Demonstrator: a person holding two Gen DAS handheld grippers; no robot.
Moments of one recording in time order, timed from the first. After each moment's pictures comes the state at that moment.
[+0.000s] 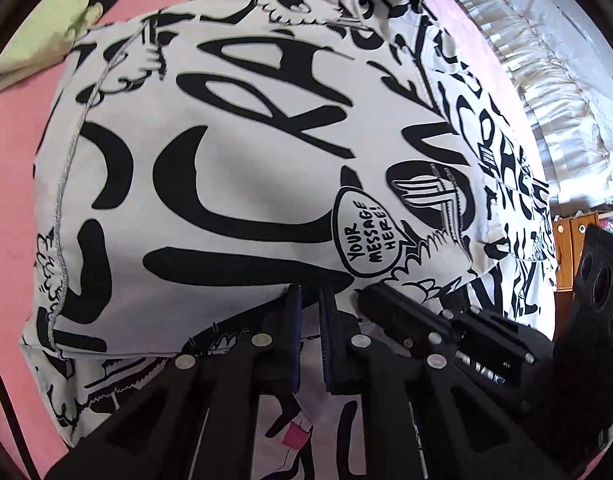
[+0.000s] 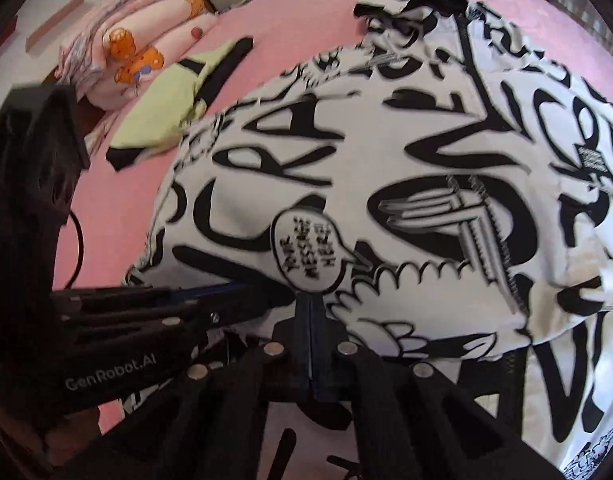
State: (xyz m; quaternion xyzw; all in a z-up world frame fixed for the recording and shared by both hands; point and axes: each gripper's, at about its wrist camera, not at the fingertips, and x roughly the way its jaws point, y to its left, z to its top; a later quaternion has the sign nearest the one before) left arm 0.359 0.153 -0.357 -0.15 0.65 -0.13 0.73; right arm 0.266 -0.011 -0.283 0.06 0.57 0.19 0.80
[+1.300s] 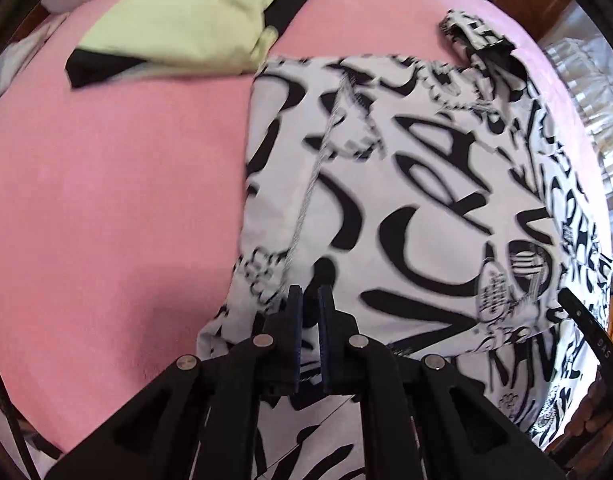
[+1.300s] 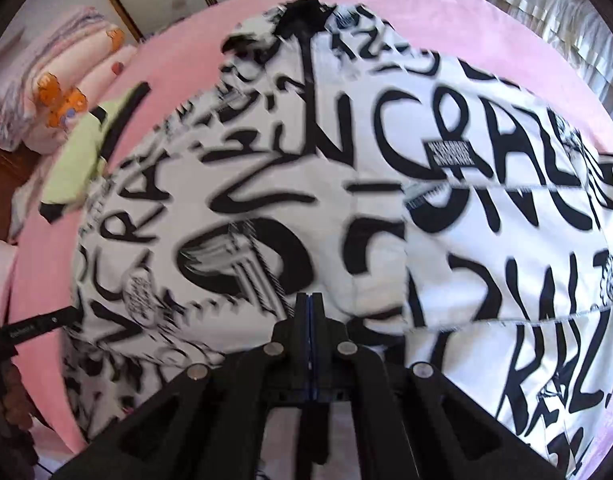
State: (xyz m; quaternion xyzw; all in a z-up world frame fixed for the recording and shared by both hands) left arm 0.340 0.240 -0.318 -0.12 0.62 0.05 0.78; right arm 0.289 -0.119 -0.257 0.07 0.55 0.07 0.83
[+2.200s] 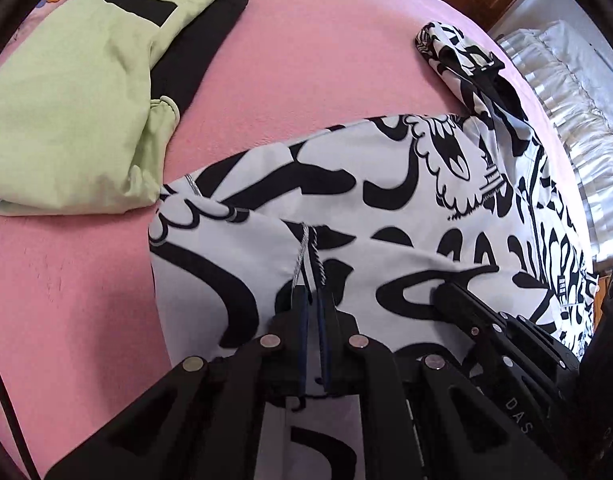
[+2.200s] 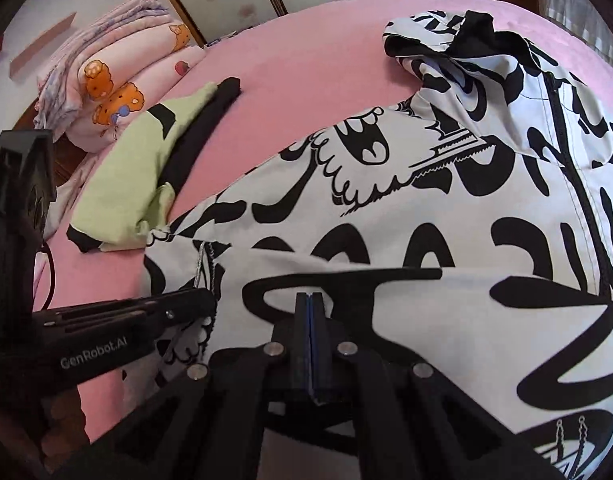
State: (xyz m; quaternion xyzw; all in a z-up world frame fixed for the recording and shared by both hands) left arm 0.489 0.247 -0.379 -0.13 0.59 -0.06 0.79; right arm 0.402 0.057 -0.312 0.08 0.51 0.16 0.84
